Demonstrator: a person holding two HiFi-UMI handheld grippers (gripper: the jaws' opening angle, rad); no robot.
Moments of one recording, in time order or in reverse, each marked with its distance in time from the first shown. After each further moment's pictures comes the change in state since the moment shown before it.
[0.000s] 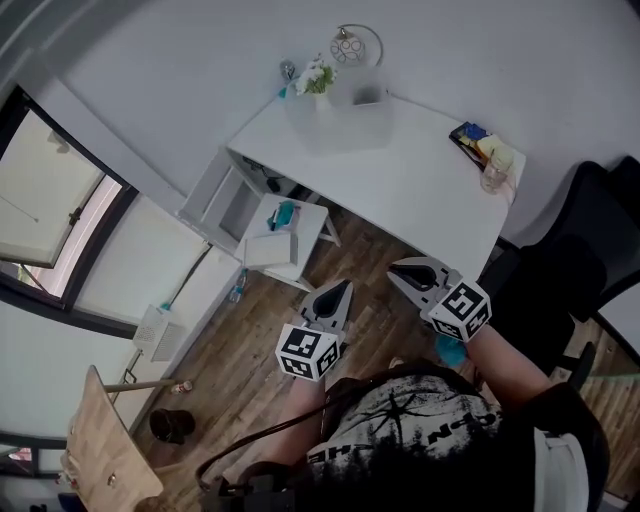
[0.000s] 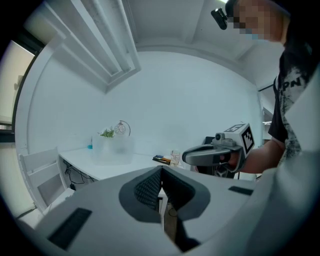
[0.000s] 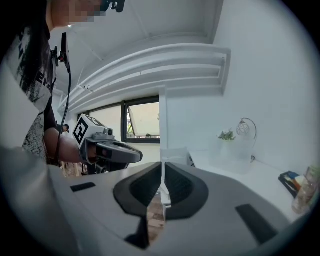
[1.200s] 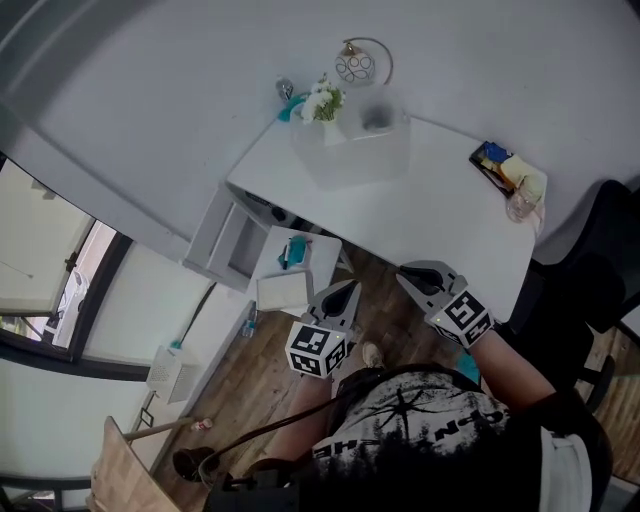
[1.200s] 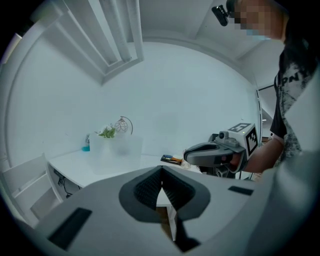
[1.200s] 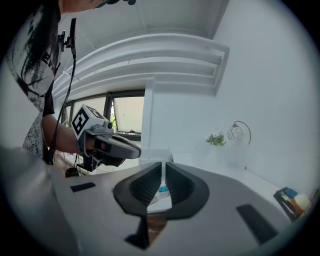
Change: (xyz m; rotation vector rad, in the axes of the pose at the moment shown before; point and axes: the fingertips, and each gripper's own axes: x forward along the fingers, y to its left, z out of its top) left arm 0.095 0.140 0.026 0.031 0.044 -0.088; right arm 0.117 -0.108 0.009 -0.066 0.018 -0.154
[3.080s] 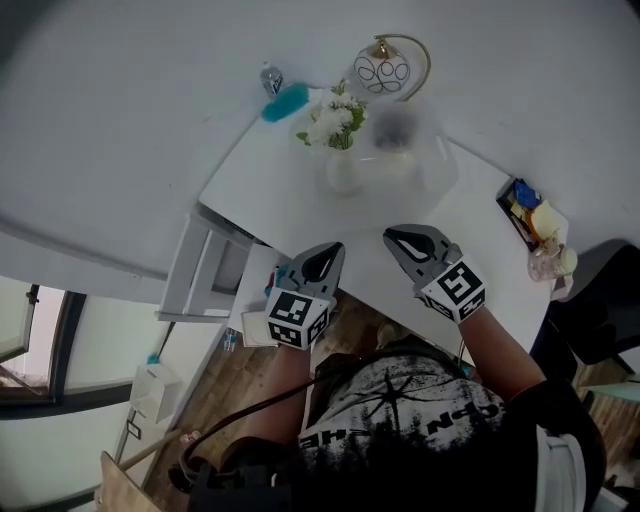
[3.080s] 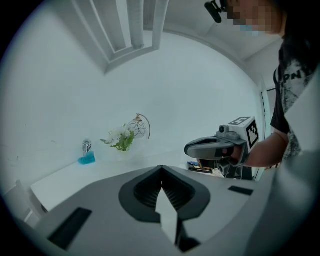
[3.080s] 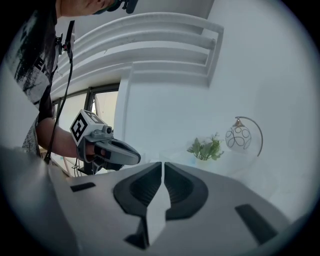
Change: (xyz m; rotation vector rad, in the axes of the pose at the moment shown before) left arm 0.172 0.241 0.078 0.023 0.007 -0.043; right arm 0.220 -0.202 0.055 -0.006 0.002 -0.055
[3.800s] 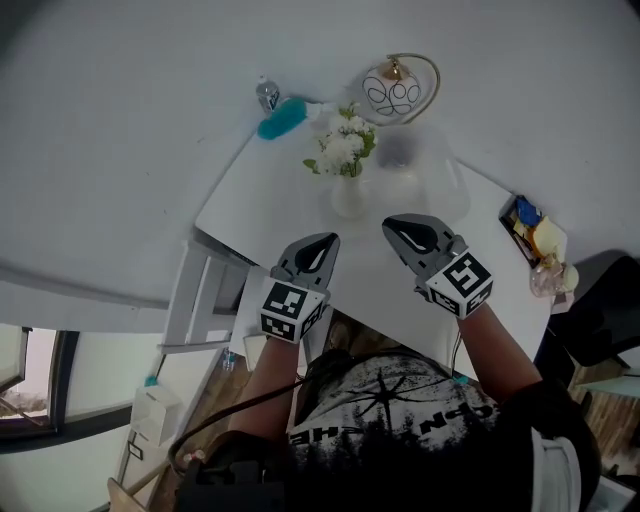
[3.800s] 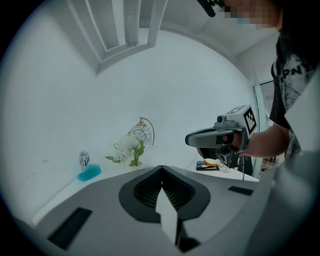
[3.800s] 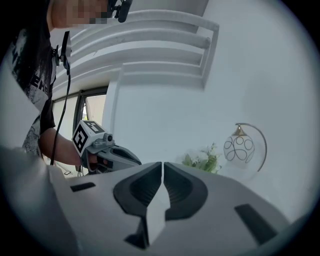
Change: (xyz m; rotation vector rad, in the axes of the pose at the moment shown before) left arm 0.037 0.076 0.044 0.105 0.007 -0.062; right arm 0.062 -0.050 0.051 0.029 -0.032 -0.048
